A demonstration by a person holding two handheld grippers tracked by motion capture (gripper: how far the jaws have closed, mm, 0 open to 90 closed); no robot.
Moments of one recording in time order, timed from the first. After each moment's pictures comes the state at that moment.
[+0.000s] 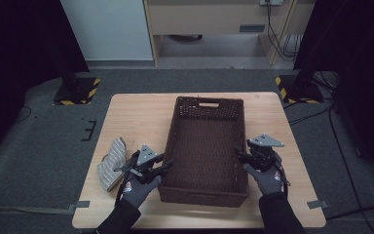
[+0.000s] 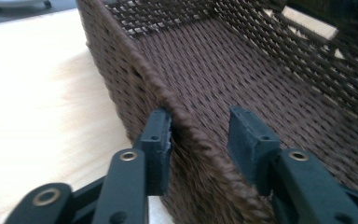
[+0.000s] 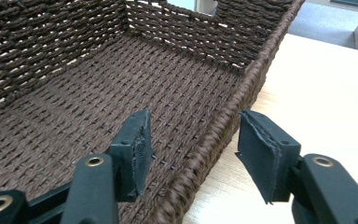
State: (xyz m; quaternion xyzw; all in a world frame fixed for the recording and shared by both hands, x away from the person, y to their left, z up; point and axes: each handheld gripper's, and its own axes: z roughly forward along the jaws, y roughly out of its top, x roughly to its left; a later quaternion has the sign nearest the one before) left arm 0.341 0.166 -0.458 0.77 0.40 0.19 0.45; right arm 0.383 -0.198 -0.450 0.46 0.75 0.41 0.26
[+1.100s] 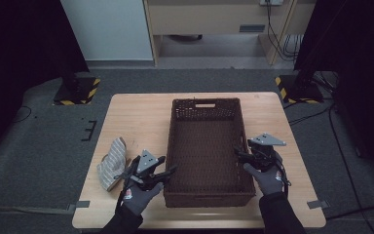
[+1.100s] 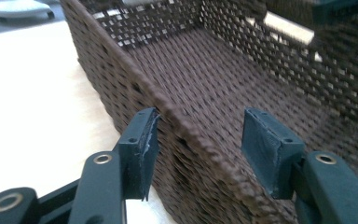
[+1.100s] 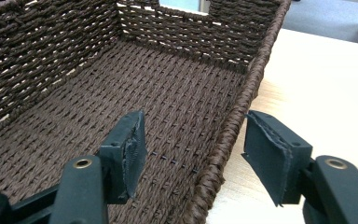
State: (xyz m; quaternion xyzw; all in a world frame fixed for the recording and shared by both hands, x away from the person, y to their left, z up) left arm 0.326 0.165 -0.447 0.76 0.40 0.19 0.47; right arm 0.382 -0.199 -0.444 0.46 0.74 0.41 0.25
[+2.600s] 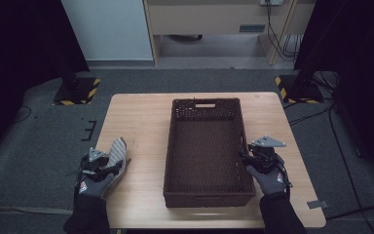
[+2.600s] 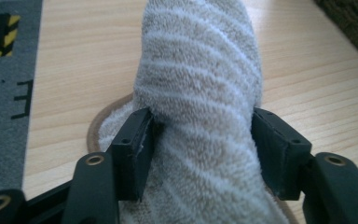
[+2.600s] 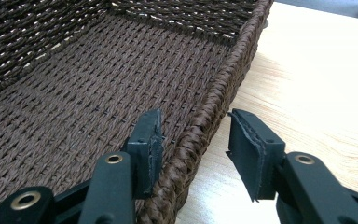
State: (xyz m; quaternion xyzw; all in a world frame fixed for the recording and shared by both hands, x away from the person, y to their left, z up) left arm 0.359 0.321 -0.501 0.72 0.56 0.23 0.34; right arm 0.381 -0.207 -0.454 0.48 0.76 0.38 0.23
